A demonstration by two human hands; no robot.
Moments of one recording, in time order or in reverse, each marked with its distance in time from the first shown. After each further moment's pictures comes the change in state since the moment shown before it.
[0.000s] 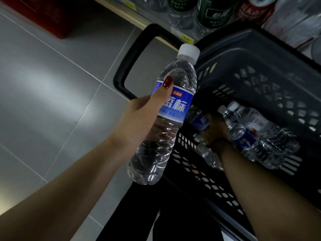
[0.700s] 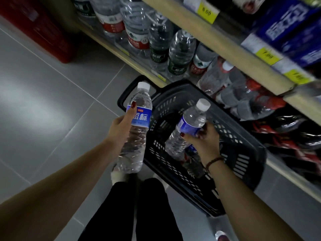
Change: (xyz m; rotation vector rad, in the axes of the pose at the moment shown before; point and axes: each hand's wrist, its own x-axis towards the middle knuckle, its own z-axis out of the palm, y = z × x) left_hand -0.090 0.053 -0.017 -0.146 0.167 -0.129; right_hand -0.149 -0.080 -0.195 0.902 0.096 -0.001
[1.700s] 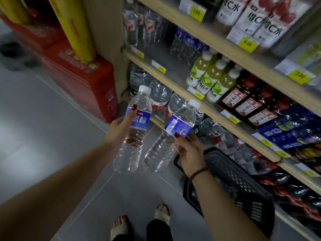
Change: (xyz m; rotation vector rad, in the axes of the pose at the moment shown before) left_hand -0.026 0.200 -0.325 -0.135 -0.095 0.358; right_hand -0.099 -0.278 0.311 0.468 -0.138 -0.108
